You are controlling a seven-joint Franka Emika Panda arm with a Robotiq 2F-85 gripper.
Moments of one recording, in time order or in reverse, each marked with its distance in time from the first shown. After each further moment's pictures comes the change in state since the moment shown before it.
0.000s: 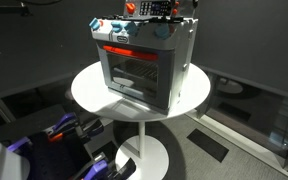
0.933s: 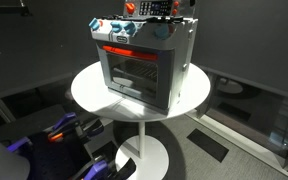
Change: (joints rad) arm -0.007 -0.077 -0.016 -0.021 0.042 -0.165 -0.020
